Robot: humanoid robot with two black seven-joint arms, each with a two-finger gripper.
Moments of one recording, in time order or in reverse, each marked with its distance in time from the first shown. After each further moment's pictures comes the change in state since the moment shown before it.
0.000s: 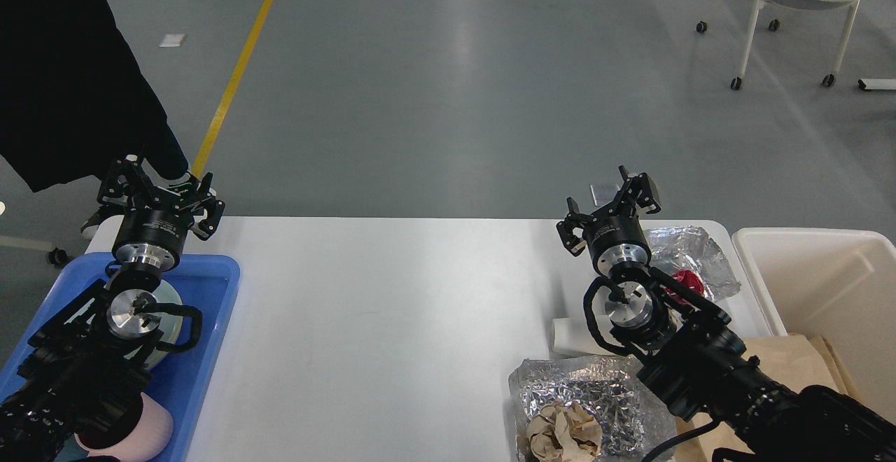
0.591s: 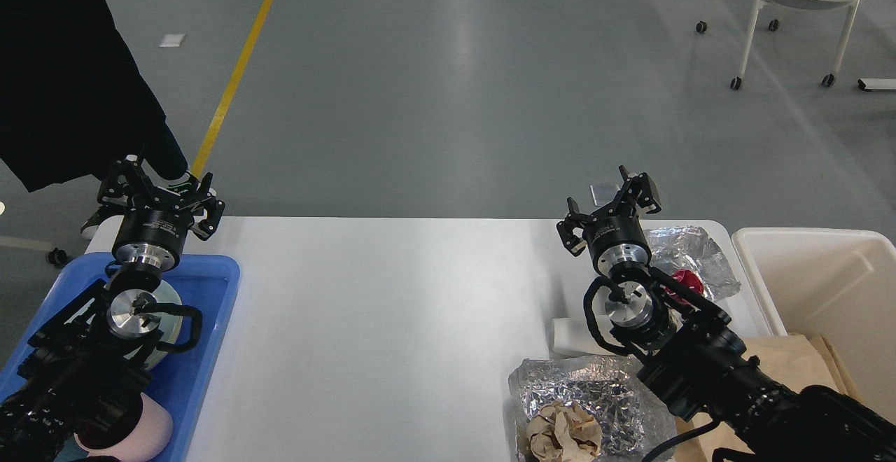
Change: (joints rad) left arm 0.000 0.000 0.000 0.000 0.000 0.000 0.000; right arm 0.000 0.000 0.000 0.000 0.000 0.000 0.000
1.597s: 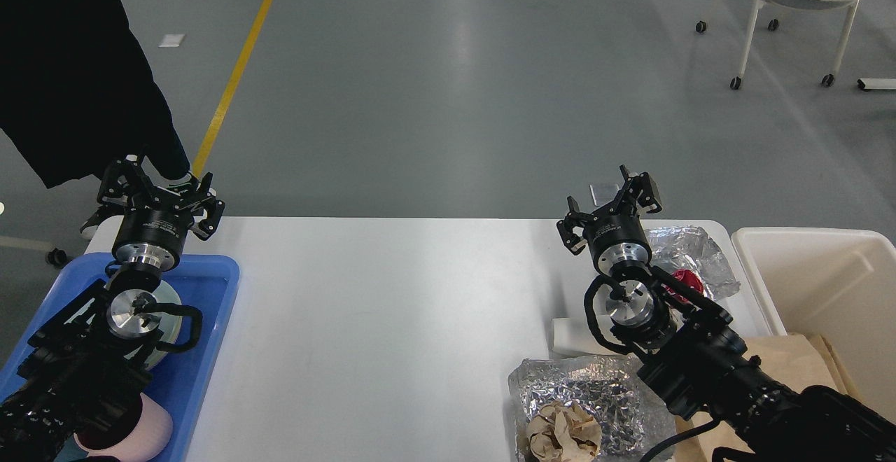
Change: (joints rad) left arm 0.000 0.000 0.000 0.000 -0.001 0.000 0.000; right arm 0.001 -0.001 0.011 0.008 0.004 0.004 -0.009
